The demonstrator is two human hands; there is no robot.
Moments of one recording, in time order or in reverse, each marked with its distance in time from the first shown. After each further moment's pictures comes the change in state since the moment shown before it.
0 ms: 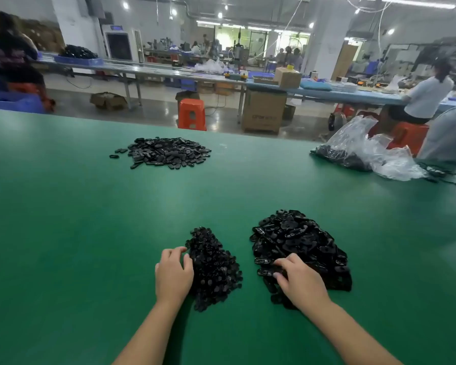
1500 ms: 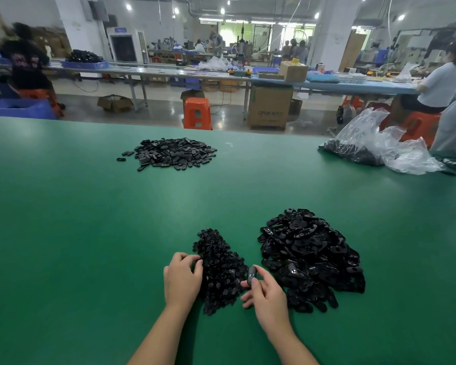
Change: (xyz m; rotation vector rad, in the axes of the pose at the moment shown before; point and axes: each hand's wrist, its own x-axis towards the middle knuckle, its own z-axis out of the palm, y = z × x) left_hand 0.002 0.001 -0.001 0.164 -0.014 0.051; right_hand -0.026 -0.094 0.054 1.244 0.005 0.317
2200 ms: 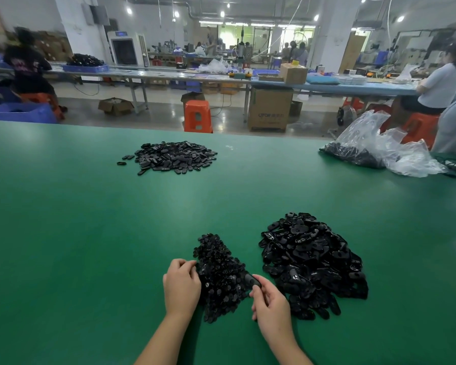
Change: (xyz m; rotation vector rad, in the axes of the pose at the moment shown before) left_hand 0.001 -0.002 0.005 -0.034 0.066 -0.025; right_hand -0.003 0.000 -0.003 -0.043 0.049 -0.047
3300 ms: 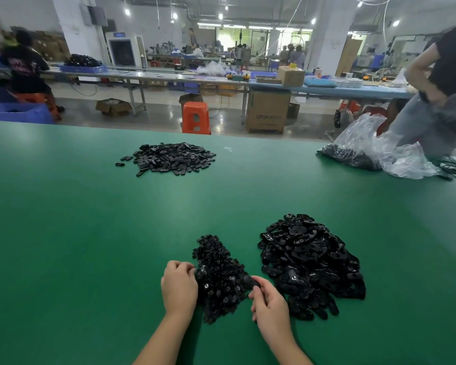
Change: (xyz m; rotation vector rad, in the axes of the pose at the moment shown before) left_hand 0.001 0.007 -0.008 0.018 -0.016 -0.065; right_hand 0.001 -0.004 0.000 -0.063 -0.031 0.025
